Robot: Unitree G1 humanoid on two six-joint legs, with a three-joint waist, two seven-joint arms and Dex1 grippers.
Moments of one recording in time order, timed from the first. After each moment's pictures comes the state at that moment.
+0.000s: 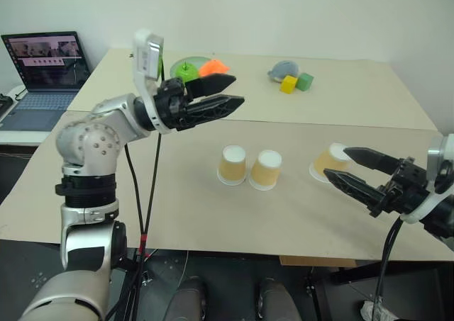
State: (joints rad) left arm -0.89 0.49 0.16 -0.05 -0.87 0.92 -1.04; right arm 0.07 -0.82 -0.57 -0.59 1.03 0.66 0.70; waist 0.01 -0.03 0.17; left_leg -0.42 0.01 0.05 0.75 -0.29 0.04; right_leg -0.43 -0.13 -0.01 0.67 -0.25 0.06
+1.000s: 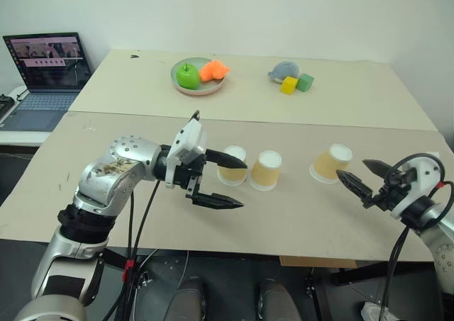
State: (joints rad) left arm -0.67 0.63 -0.17 -0.21 -0.60 0.60 -1.30; right arm -0.02 -0.69 -0.42 -0.21 0.57 0.44 0.66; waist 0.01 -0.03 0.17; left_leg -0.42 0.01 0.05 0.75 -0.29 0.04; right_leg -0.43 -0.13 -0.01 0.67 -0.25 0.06
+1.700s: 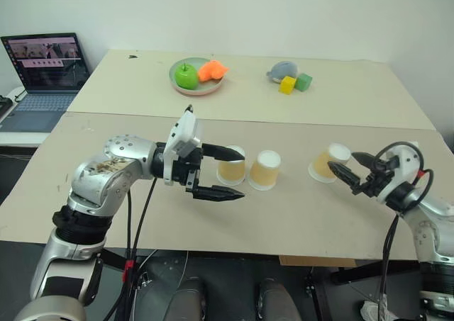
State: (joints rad) left arm -0.66 0.64 -0.13 -0.25 -0.64 0.66 -1.23; right arm -0.23 -0.67 -0.32 0.11 0.48 0.32 0.75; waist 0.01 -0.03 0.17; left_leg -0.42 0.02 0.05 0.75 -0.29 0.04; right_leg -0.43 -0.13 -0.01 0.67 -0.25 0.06
